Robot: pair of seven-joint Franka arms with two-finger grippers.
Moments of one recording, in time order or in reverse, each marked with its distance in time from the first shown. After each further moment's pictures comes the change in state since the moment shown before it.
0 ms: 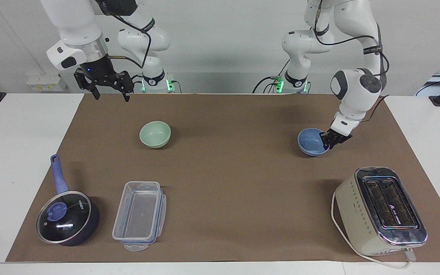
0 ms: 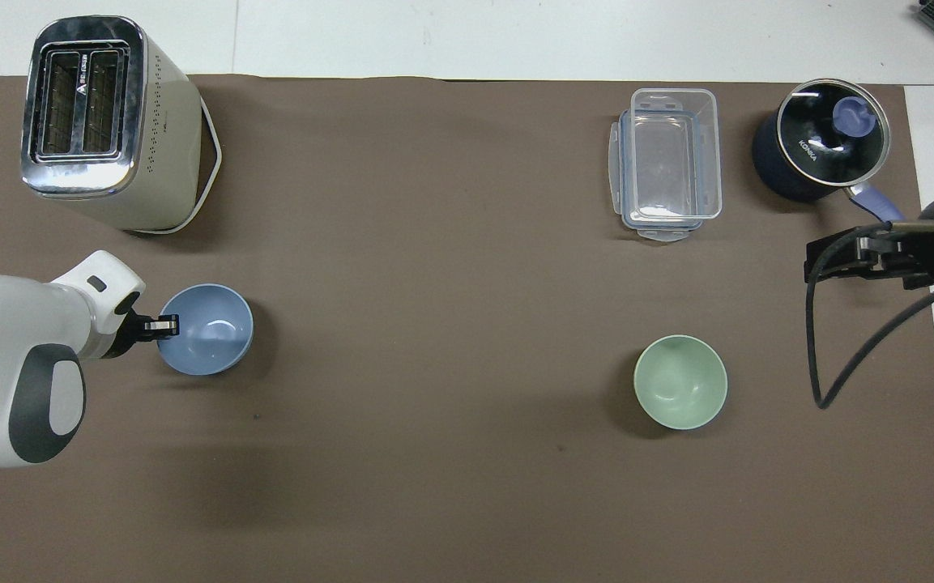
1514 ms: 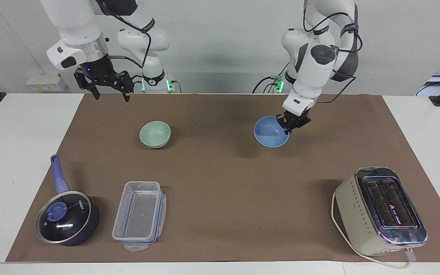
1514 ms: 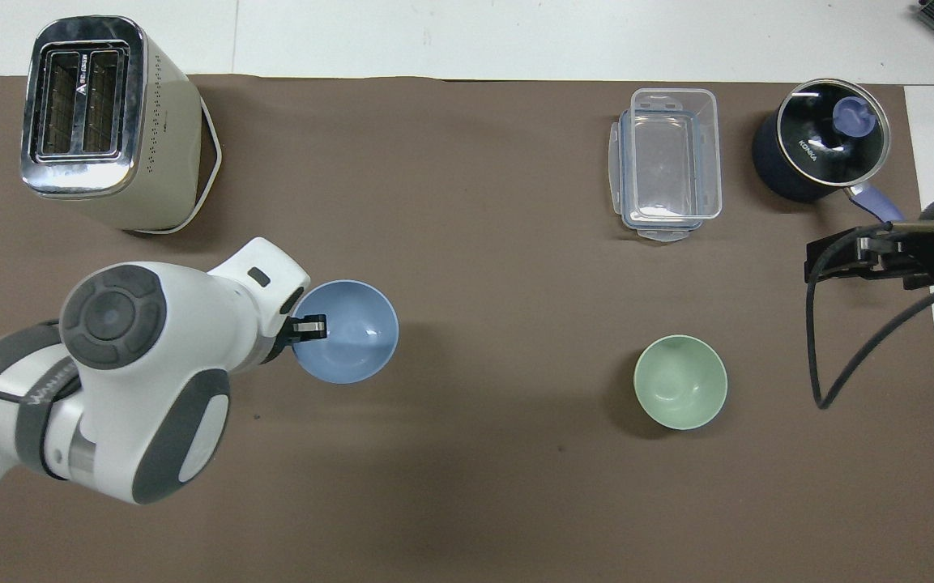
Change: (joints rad) left arm -0.401 -0.061 -0.041 0.162 -0.002 -0.186 -0.433; right arm 0.000 -0.001 0.000 0.000 0.000 0.000 0.000
